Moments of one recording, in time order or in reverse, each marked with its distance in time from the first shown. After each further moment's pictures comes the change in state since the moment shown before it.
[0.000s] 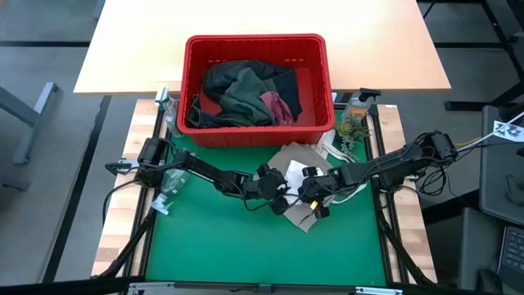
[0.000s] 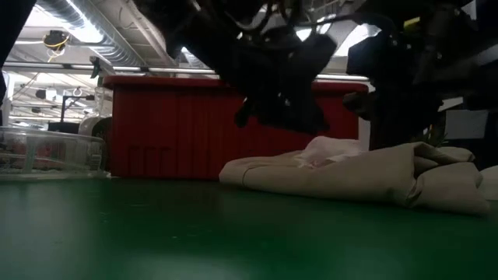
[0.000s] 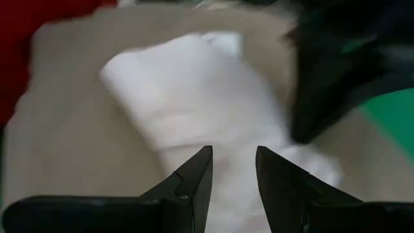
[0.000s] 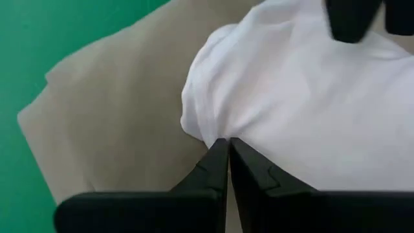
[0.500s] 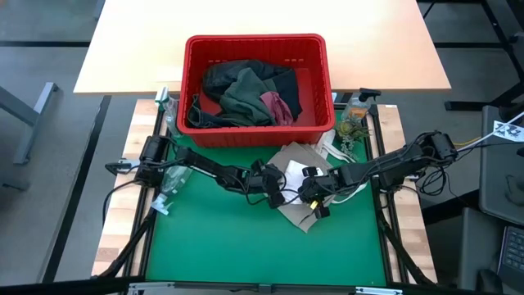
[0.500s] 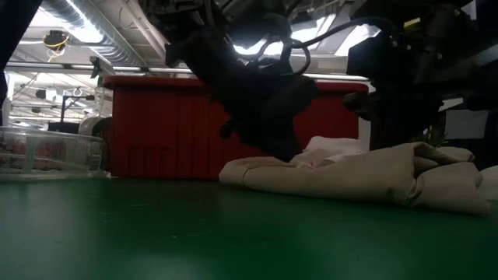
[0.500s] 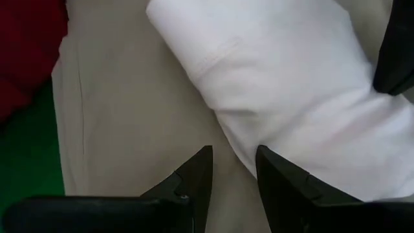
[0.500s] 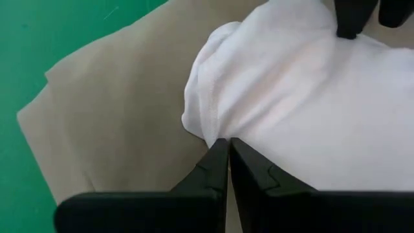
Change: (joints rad) left arm 0.047 0.004 -0.001 -0.172 0.021 -0.011; right arm 0.000 0.000 0.000 -0.003 0.000 0.000
